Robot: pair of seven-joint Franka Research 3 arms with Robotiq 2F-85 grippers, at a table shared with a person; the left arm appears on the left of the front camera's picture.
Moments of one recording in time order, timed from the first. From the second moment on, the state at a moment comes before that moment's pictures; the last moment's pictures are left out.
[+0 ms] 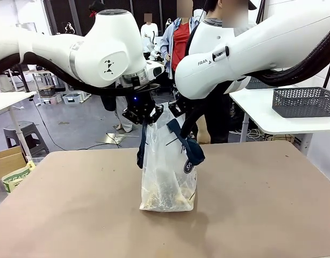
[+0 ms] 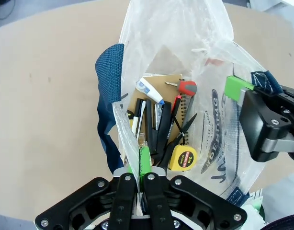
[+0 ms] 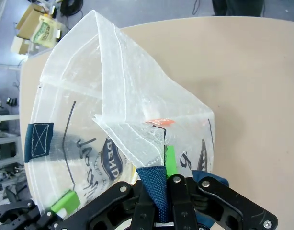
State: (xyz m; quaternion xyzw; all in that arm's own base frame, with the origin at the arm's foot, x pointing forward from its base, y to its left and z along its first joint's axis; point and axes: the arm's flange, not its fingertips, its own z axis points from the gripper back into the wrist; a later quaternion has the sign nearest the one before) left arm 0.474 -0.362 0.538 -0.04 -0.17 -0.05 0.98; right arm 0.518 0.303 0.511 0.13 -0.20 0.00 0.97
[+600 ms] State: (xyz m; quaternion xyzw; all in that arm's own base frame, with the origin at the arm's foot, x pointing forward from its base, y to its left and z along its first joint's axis) left arm 0.478 -0.375 0.534 -0.04 -0.18 -0.09 0.98; right arm 0.534 0.320 0.509 0.14 -0.20 0.01 0.97
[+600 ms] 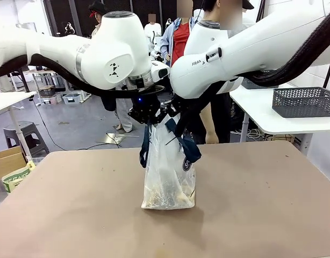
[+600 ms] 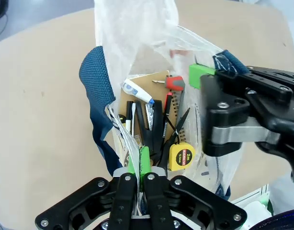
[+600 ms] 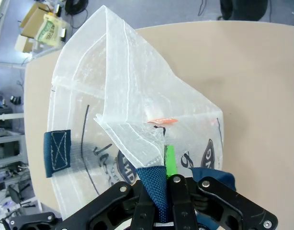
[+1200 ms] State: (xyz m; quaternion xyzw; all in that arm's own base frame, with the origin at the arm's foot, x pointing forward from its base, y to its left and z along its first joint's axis) left arm 0.487 -0.378 0.530 -0.05 -0.19 -0.11 0.97; right arm 0.537 0.332 0.504 0.15 -0.20 0.02 0.97
